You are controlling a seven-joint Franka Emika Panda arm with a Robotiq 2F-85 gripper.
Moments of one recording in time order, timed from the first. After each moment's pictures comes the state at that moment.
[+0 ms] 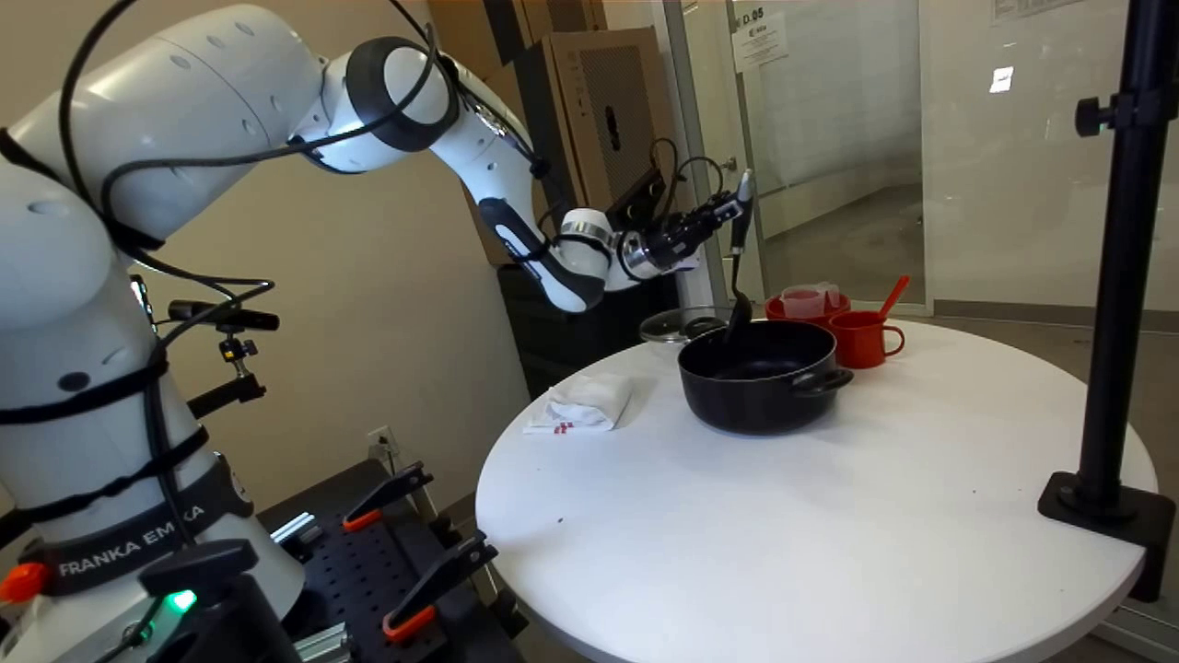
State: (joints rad) arm 0.29 1.07 0.00 -1.30 -1.62 1.17 -0.43
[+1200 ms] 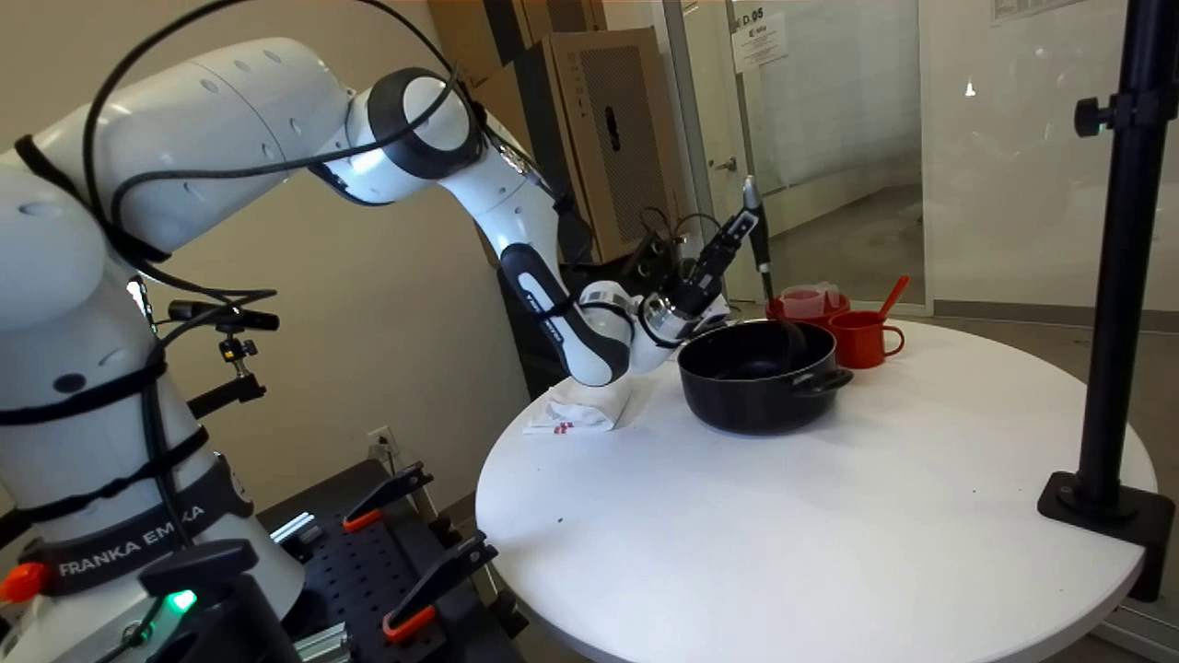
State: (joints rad) arm 0.26 1.19 -0.08 -1.45 -1.88 0.98 -0.22
